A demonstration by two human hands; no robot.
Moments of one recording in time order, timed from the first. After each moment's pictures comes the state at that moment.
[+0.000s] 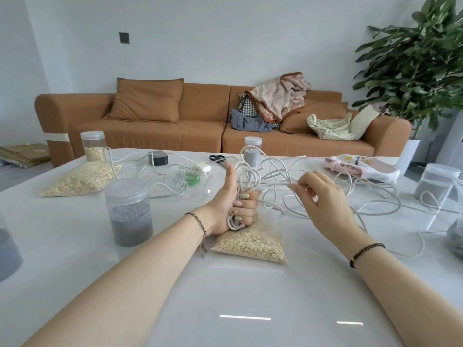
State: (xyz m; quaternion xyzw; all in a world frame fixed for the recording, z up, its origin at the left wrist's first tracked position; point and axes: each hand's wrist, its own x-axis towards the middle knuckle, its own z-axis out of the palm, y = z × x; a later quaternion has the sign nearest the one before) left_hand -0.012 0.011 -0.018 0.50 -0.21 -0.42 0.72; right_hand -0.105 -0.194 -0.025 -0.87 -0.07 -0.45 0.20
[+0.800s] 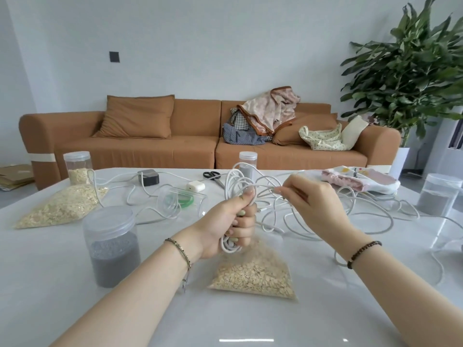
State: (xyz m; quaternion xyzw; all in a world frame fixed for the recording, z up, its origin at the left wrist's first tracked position) left_hand -0.010 0.022 -0.002 0.53 -0.29 -0.39 0.69; right_hand -0.075 -0.185 0.005 -0.87 -0.09 -0.45 0.21
